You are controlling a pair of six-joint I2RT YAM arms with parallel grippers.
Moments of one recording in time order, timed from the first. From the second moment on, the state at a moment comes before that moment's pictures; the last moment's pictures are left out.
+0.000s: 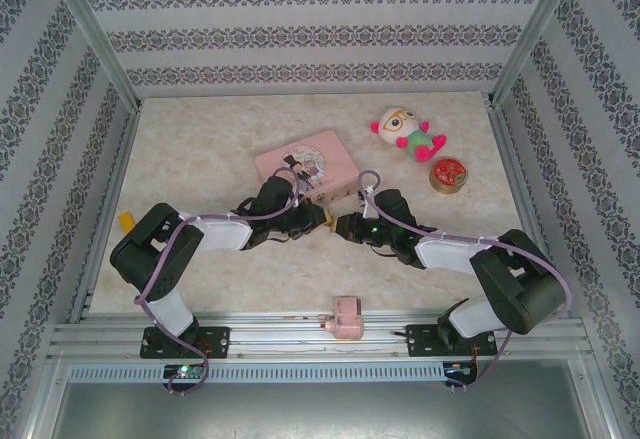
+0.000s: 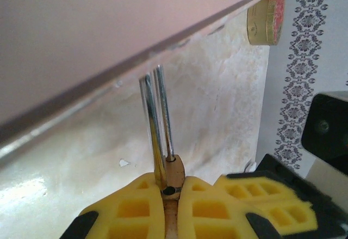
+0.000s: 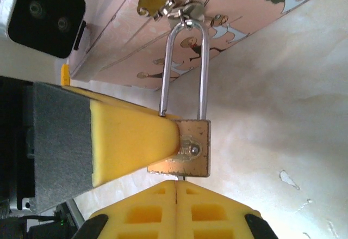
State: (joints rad) left arm -0.61 1.71 0.74 0.35 0.48 -1.11; right arm 0.55 1.44 0.47 0.37 -0.45 0.84
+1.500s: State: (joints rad) left arm -0.61 1.49 0.77 0.05 0.33 -0.93; right arm 0.56 1.51 0.53 0.27 -0.27 0.81
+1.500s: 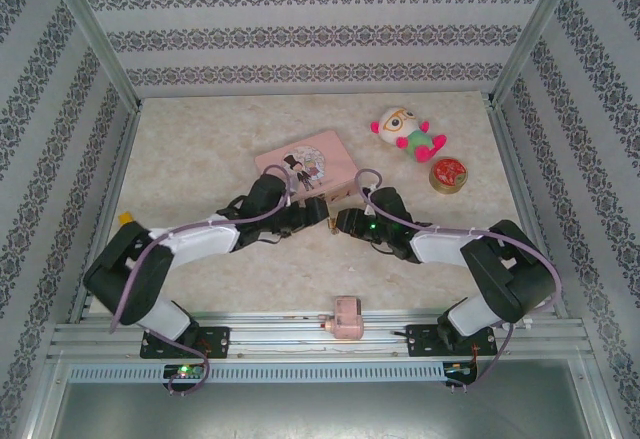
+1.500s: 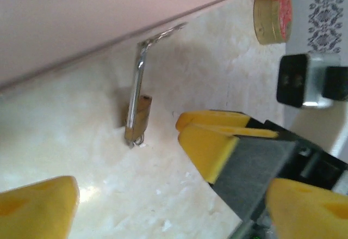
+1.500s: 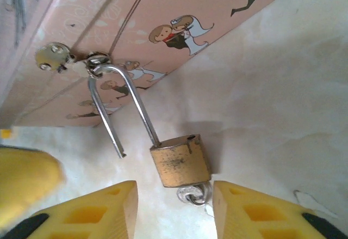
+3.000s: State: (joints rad) left arm -0.45 1.50 0.92 -0.21 -0.12 -0.58; right arm 0.61 1.64 0.82 -0.08 -0.16 0.63
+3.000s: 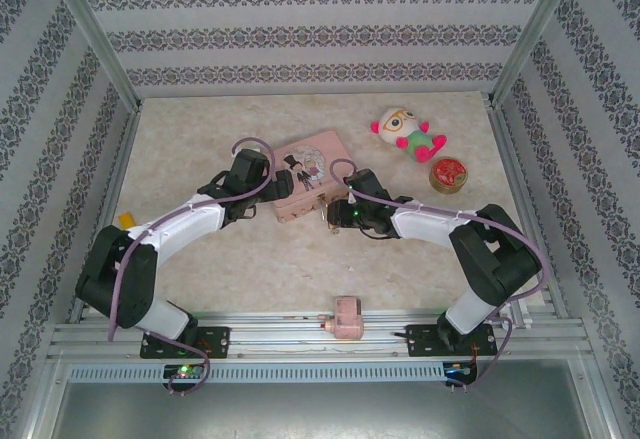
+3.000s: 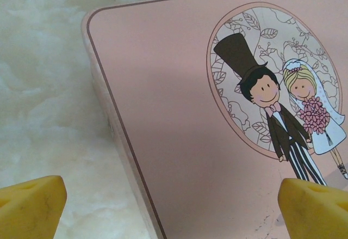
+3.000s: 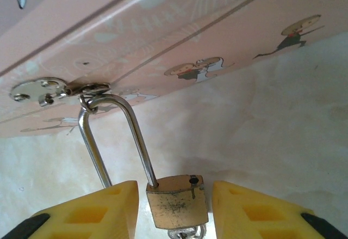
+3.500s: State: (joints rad) left arm -0.45 1.55 0.95 -0.20 -0.10 -0.56; right arm 0.67 1.72 0.92 -0.19 -0.08 0.61
